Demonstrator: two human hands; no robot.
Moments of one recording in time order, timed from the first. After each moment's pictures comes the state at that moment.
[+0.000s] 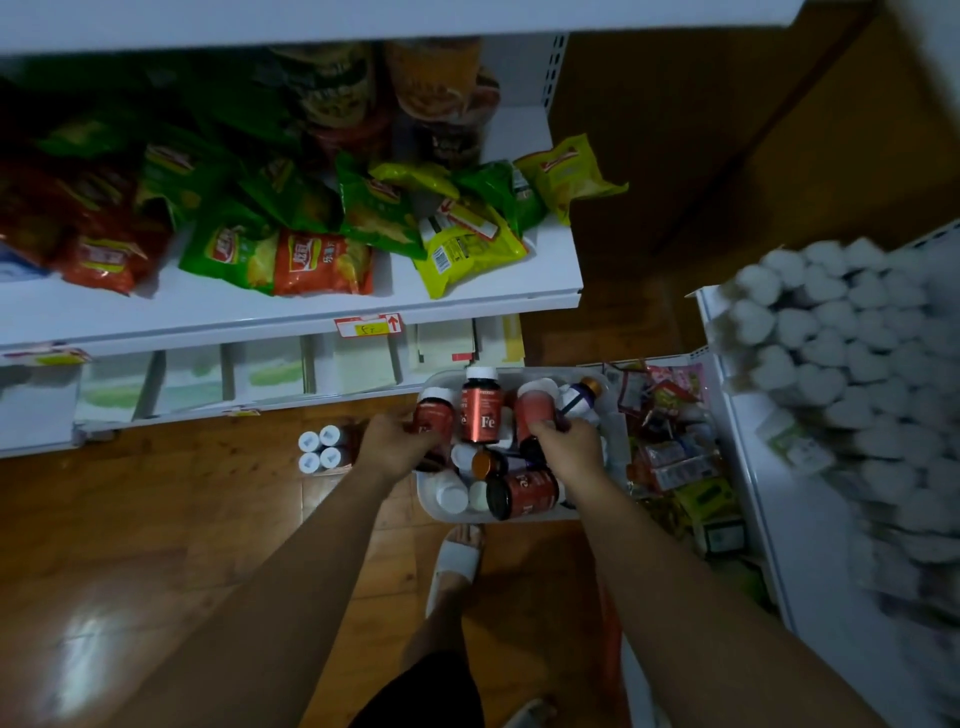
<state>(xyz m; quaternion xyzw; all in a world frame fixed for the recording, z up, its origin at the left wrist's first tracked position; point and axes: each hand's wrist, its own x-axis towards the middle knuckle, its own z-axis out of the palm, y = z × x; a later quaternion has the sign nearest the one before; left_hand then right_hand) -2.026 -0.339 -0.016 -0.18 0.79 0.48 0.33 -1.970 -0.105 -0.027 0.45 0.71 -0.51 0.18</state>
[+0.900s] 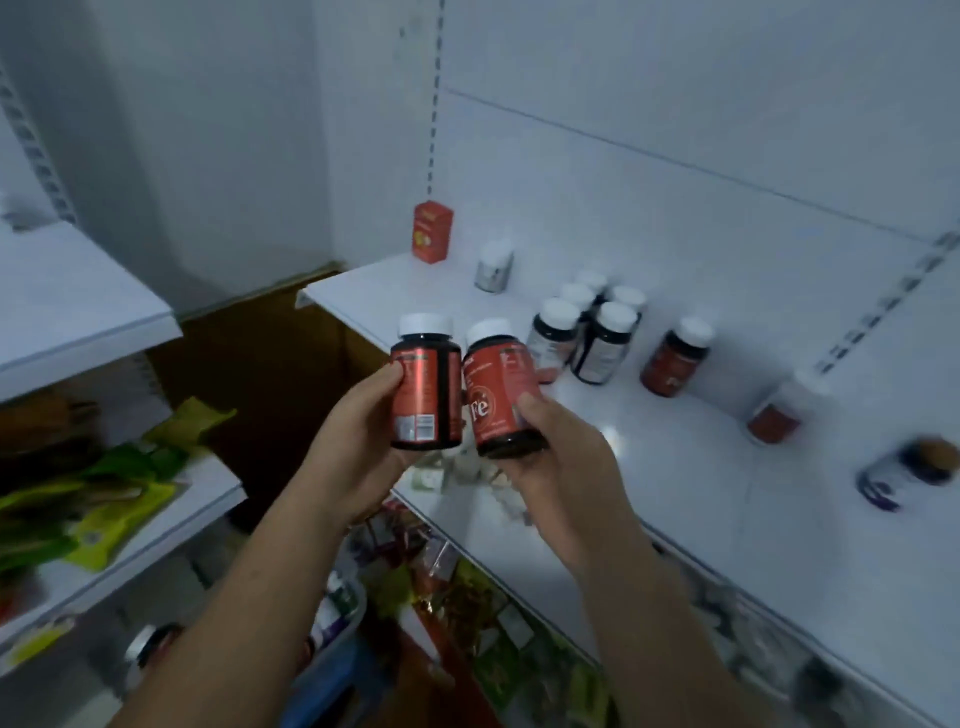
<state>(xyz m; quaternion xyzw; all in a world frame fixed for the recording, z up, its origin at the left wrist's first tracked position) -1.855 -0.081 0.365 0.23 0.32 0.73 0.56 -1.668 -0.011 0.391 0.26 0.41 -0.79 -0.37</state>
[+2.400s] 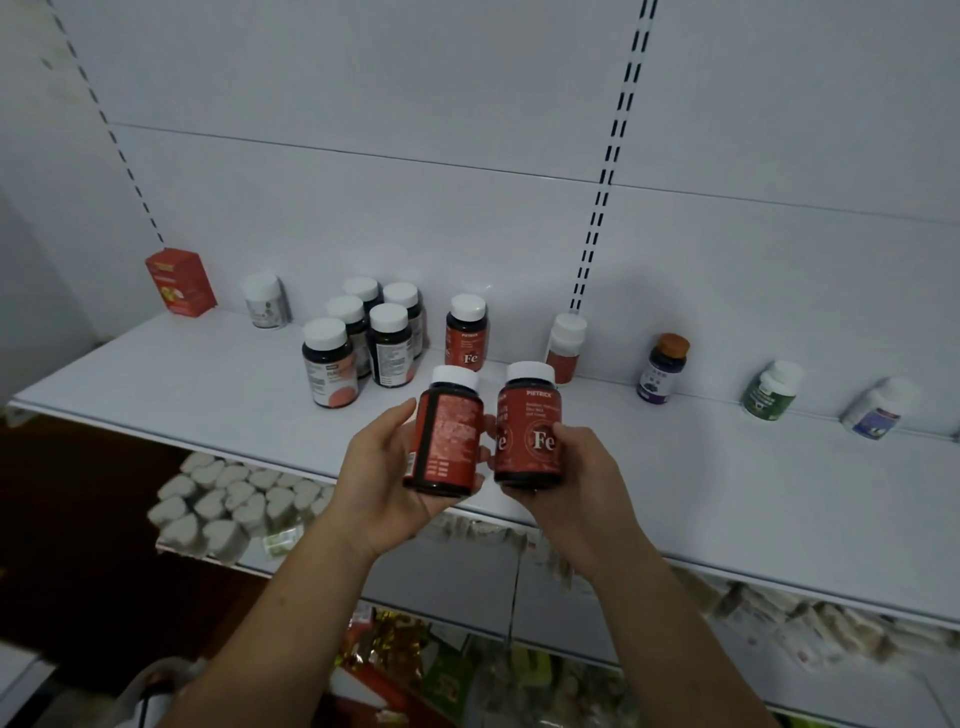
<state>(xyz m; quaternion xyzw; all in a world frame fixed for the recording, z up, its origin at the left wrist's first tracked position) -1.685 0.029 0.369 0.20 0.30 0.54 0.76 -1.483 0.046 0.358 0.33 0.26 -0.75 -0.50</state>
